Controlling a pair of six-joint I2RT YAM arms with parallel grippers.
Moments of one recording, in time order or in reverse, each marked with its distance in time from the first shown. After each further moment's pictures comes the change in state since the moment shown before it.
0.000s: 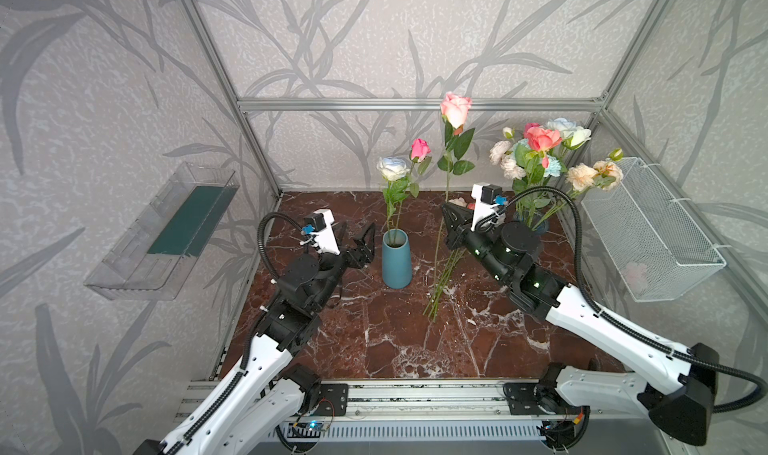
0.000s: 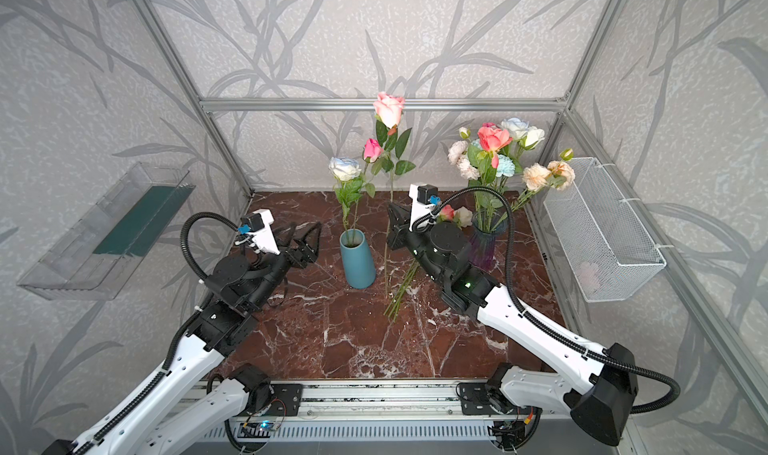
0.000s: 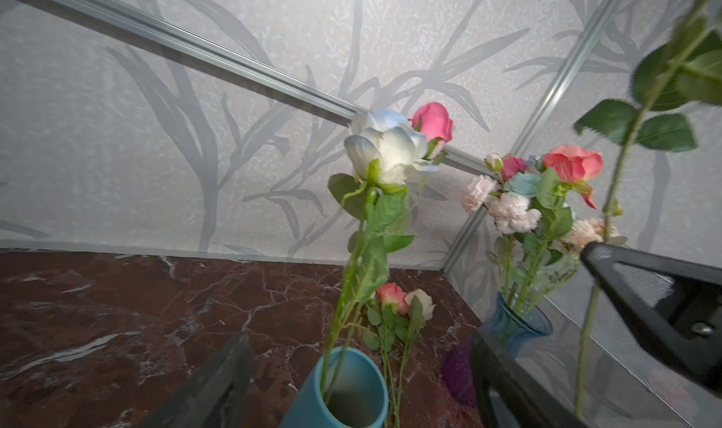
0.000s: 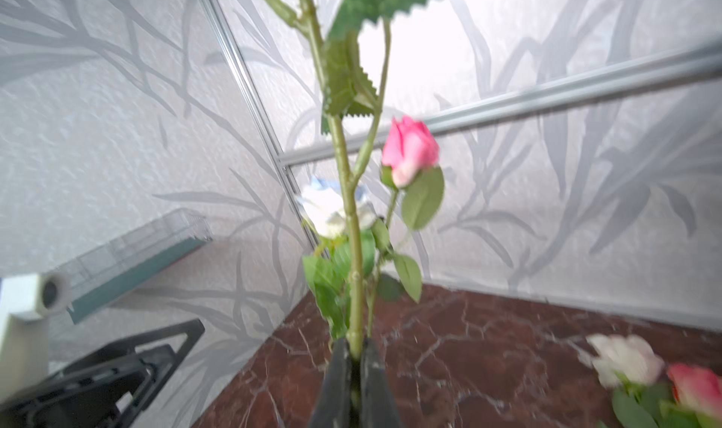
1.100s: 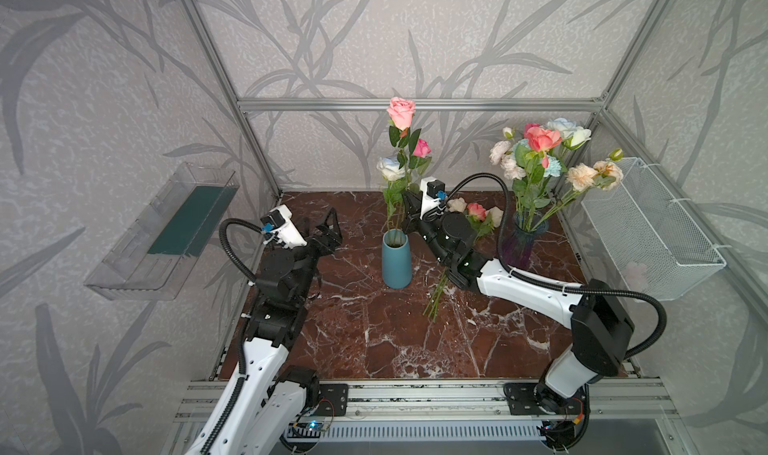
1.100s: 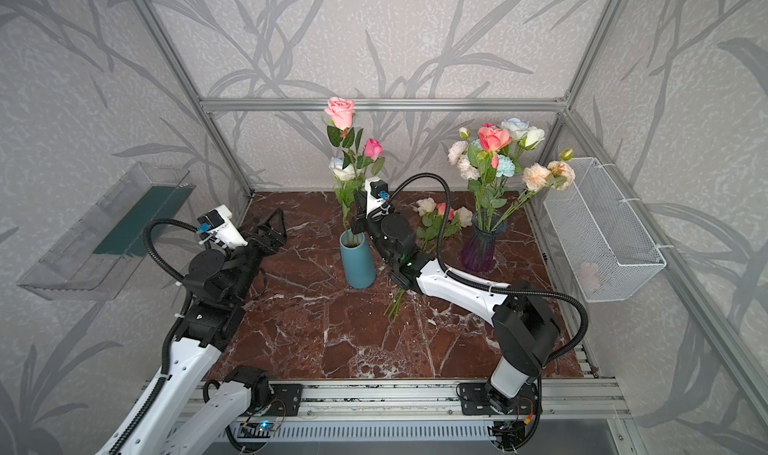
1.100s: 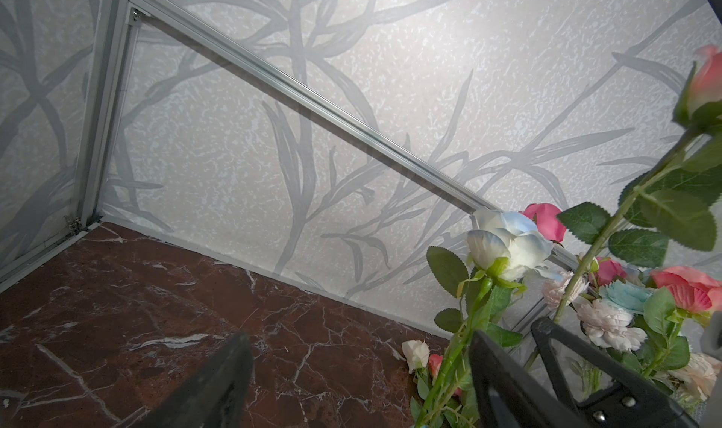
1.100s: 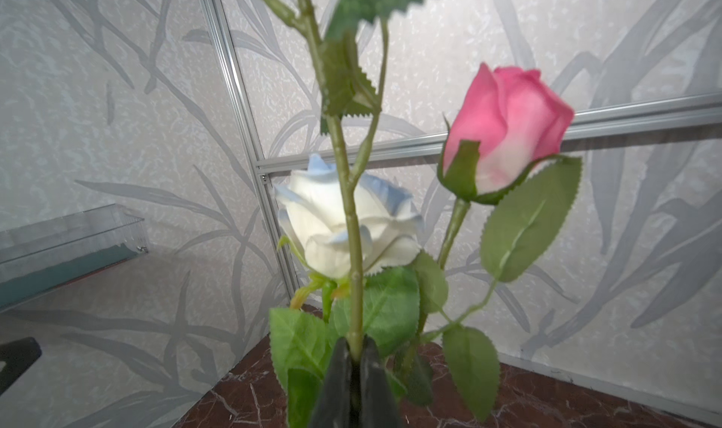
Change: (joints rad) left arm 0.249 -0.016 -0.002 0.007 0.026 -0.123; right arm 0.031 0.446 0.083 0.390 0.086 -0.135
